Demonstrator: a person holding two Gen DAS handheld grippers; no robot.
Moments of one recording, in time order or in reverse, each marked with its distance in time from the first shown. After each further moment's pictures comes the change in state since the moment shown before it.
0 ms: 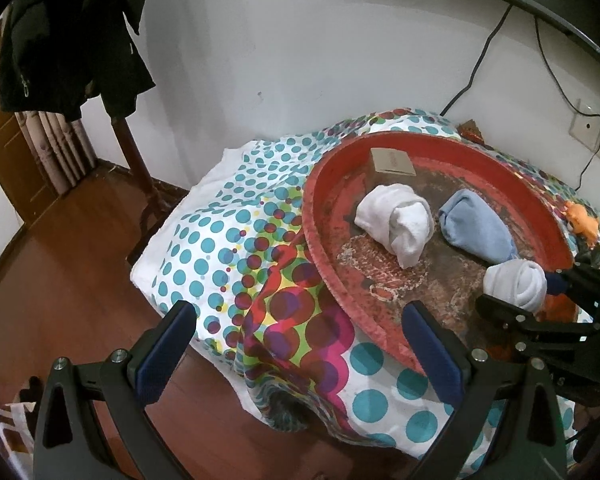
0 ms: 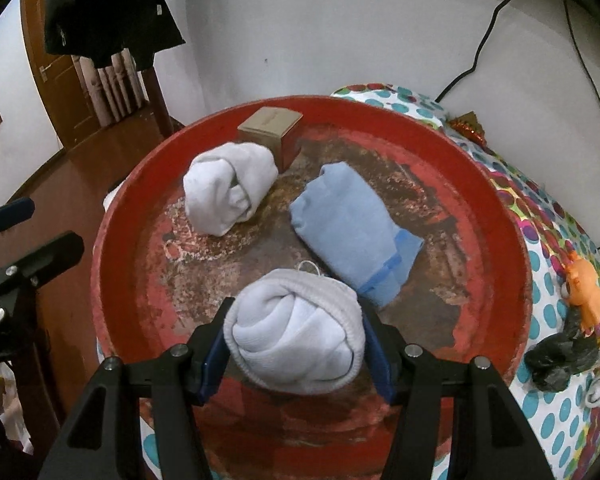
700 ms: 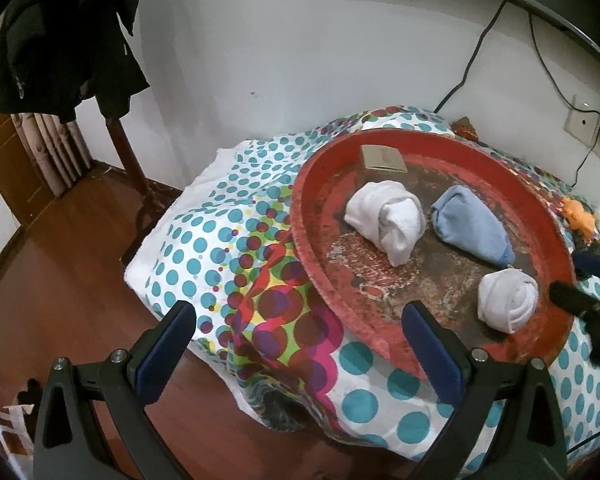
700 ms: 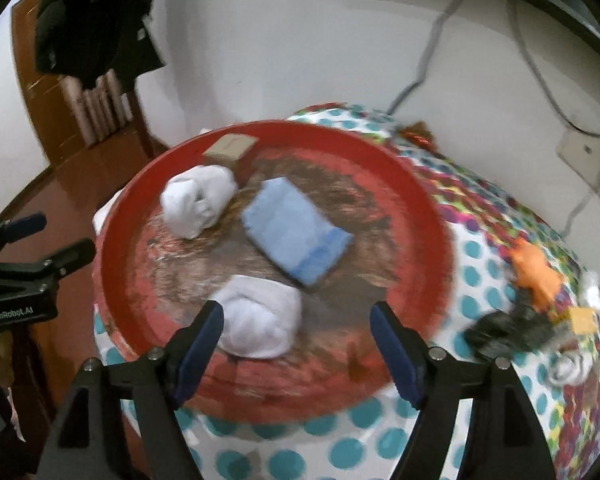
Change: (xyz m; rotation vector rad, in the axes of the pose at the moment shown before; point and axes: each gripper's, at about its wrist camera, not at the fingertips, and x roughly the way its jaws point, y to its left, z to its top) left arm 0.000 -0.008 -0.002 0.014 -0.006 -0.018; right arm -0.063 -0.049 -0.022 0.086 -0.098 -0.081
